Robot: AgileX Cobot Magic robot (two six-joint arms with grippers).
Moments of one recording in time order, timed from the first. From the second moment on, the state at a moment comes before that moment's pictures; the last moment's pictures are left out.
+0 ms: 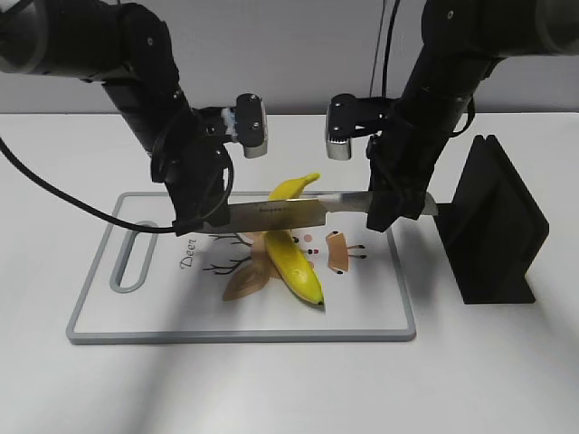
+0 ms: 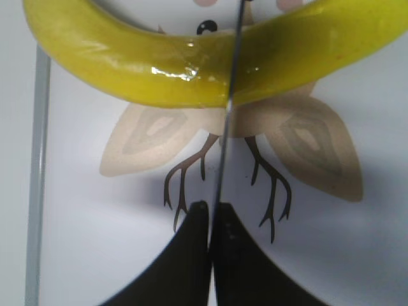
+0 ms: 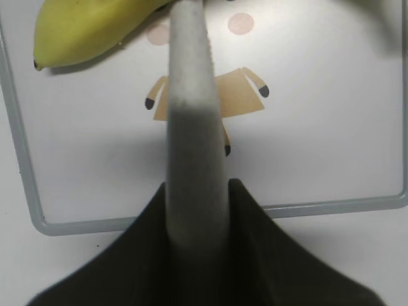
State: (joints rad) left arm -0.48 2.07 -1.49 -0.35 0.89 1.30; right arm 0.38 2.10 -1.54 0.30 1.02 -1.14
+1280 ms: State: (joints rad) left arm -0.48 2.06 -1.50 -0.39 0.90 1.30; right arm 0.38 2.13 -1.54 0.27 1.01 -1.12
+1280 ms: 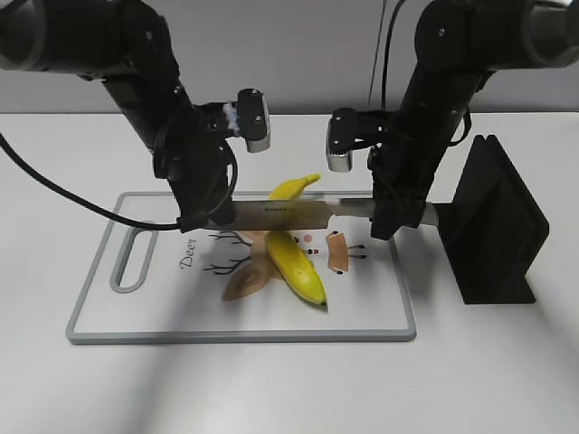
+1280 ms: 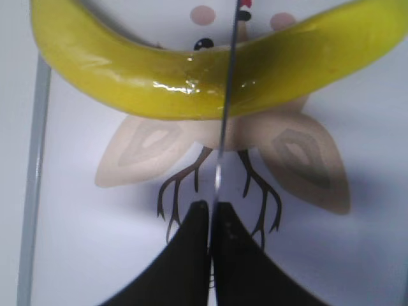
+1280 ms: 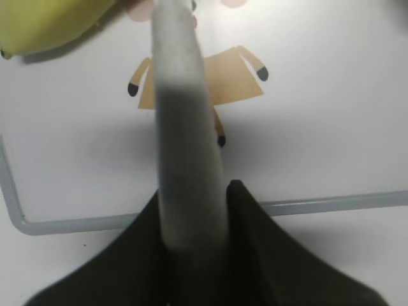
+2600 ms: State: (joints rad) left arm -0.49 1.71 -1.49 -0.33 1.00 1.21; right arm 0.44 1.86 -1.66 0.24 1.18 -1.02
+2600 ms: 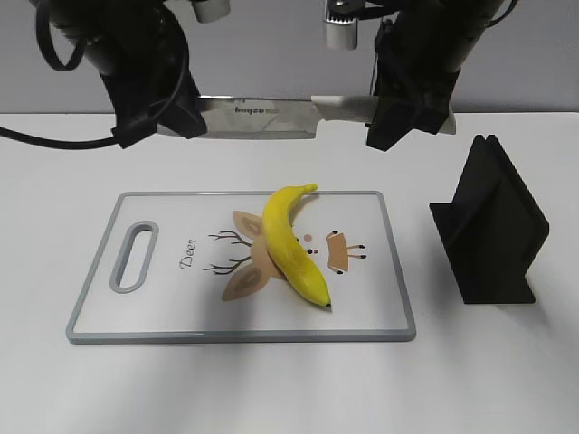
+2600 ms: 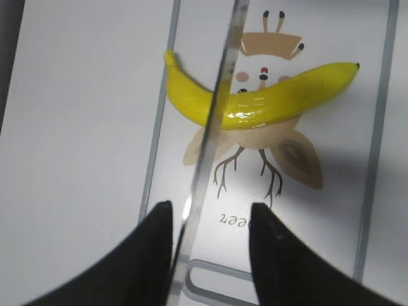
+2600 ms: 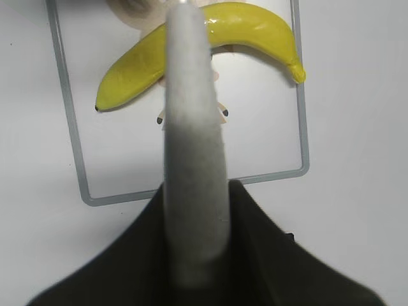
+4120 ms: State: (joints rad) left arm -0.23 1.45 -1.49 -0.12 1.17 0.36; right arm 0.27 1.39 -1.25 0.05 1.08 -0.14
